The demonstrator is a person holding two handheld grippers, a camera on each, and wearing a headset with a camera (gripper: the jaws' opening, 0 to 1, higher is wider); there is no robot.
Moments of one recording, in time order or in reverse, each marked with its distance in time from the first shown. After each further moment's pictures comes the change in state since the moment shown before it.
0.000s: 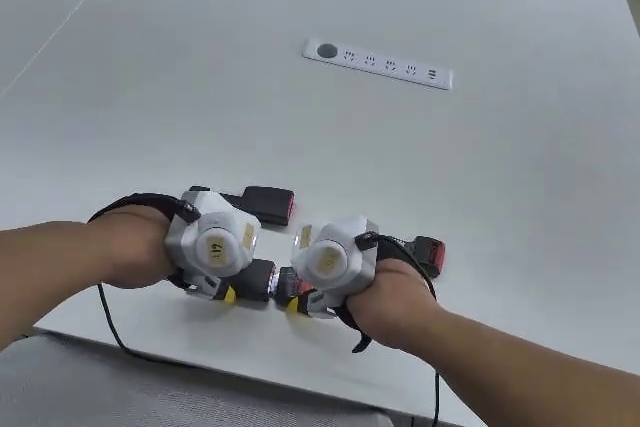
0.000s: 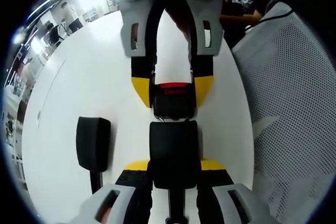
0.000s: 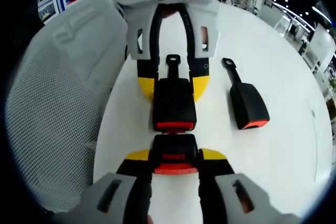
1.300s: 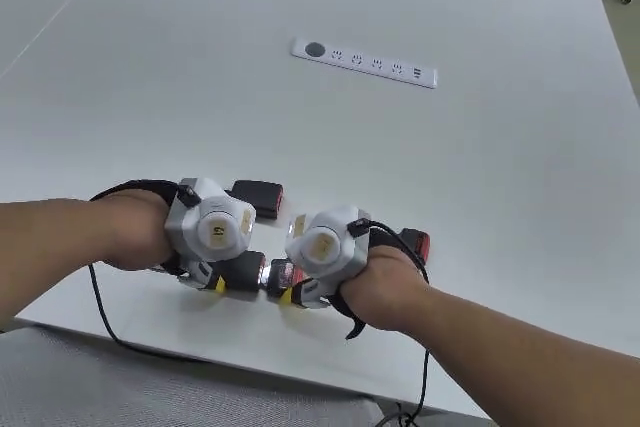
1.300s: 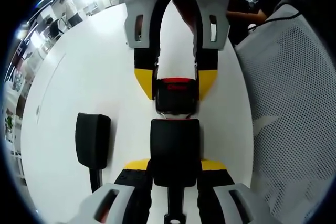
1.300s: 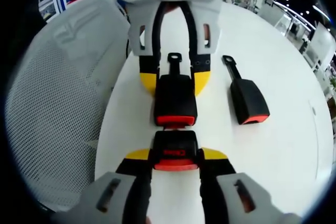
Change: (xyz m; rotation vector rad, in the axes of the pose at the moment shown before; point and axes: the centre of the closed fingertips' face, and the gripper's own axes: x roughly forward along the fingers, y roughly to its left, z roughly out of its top) left arm 0.001 0.001 0.000 -0.030 0.051 -0.007; right arm -0.003 -0.002 -0.011 0.011 0.008 0.010
